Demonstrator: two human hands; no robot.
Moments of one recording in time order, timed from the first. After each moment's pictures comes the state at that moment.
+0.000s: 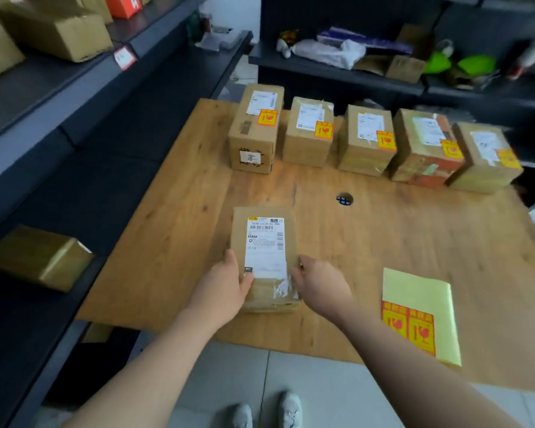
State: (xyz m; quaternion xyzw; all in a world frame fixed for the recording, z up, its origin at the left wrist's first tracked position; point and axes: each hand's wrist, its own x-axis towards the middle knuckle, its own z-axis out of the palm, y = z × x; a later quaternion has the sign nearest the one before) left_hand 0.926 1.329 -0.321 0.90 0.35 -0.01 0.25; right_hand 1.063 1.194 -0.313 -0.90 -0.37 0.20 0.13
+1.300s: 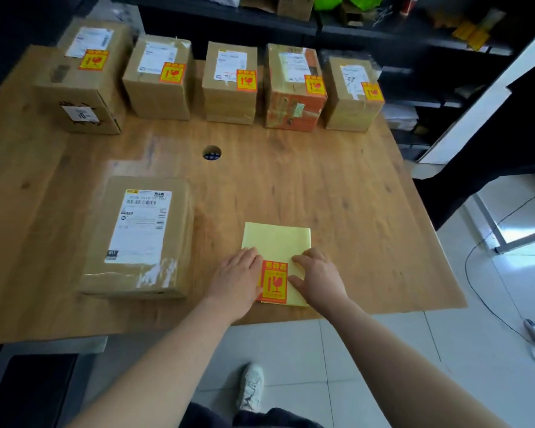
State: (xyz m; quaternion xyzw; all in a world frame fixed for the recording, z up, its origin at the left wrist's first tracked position) left_hand 1.099 1.082 -0.382 0.98 0.07 -0.12 0.14; right_hand 1.196 0.931 -0.386 -0.94 -0.26 0.17 0.11
